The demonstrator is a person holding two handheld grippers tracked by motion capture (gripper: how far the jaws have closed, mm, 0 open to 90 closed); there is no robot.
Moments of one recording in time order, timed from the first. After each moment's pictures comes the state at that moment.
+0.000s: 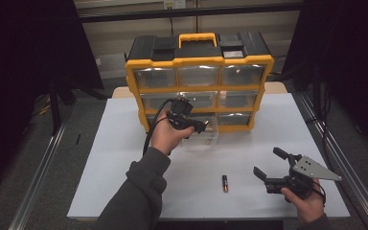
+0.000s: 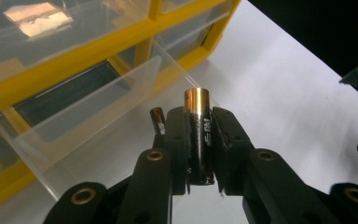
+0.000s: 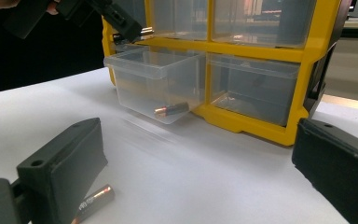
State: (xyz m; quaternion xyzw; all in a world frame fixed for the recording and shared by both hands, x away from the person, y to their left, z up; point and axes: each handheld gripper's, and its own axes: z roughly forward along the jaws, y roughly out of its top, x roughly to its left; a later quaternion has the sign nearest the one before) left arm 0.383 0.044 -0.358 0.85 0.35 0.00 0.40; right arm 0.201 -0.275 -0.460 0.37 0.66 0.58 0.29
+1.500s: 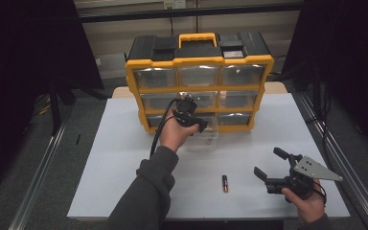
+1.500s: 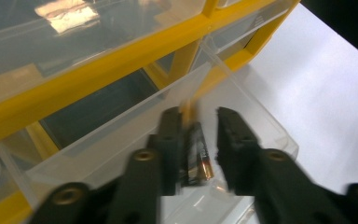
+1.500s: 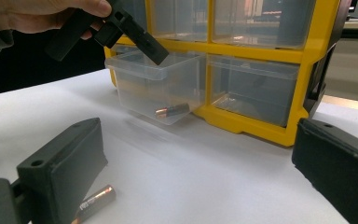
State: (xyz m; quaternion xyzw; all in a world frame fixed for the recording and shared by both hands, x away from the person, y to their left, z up) left arm 0.405 0.028 -0.390 0.84 0.38 0.04 0.39; right arm 0.200 -0.276 -0.460 0.37 0.66 0.58 0.29
